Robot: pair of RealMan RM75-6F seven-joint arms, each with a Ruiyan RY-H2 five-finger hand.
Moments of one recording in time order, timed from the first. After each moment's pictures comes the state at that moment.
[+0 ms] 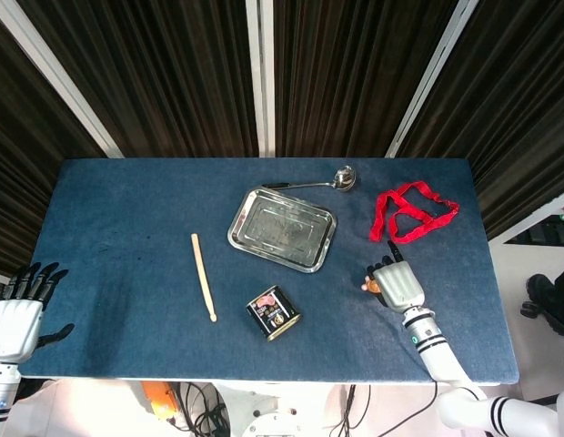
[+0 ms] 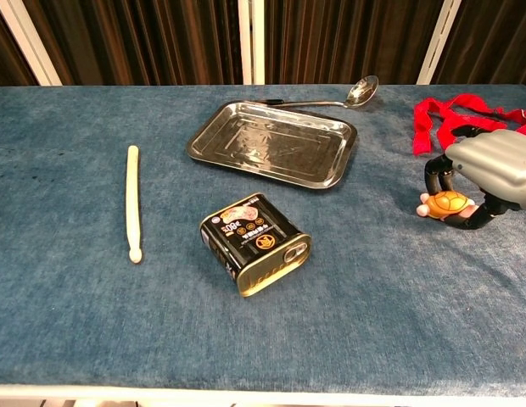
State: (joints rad) left arm -0.10 -1.19 -0.02 -1.45 1.55 1.51 -0.01; right arm 0.51 -1.56 0.05 -1.37 -1.26 1.10 -0.50
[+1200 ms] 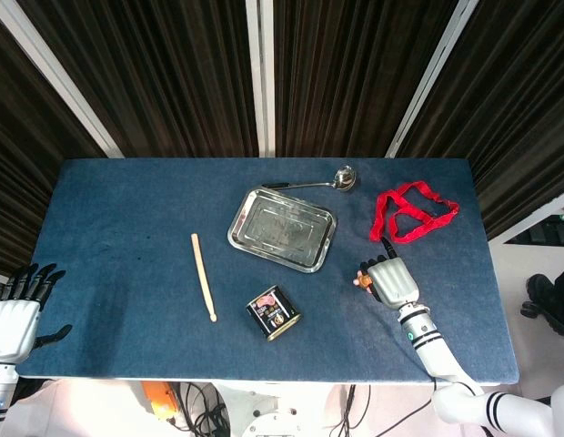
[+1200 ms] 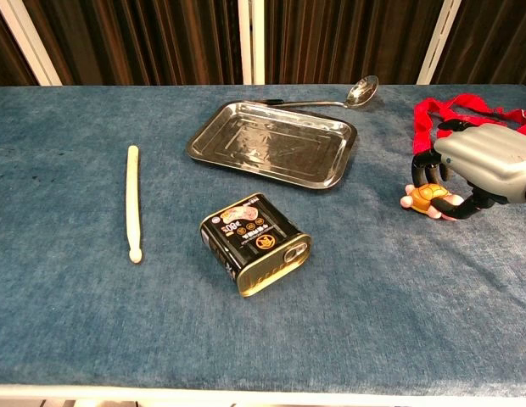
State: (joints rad) left arm -0.09 -1.18 -0.01 -1.44 1.54 1.50 -0.04; right arm 0.52 -1.60 0.06 -1.31 -1.32 1.11 -0.43
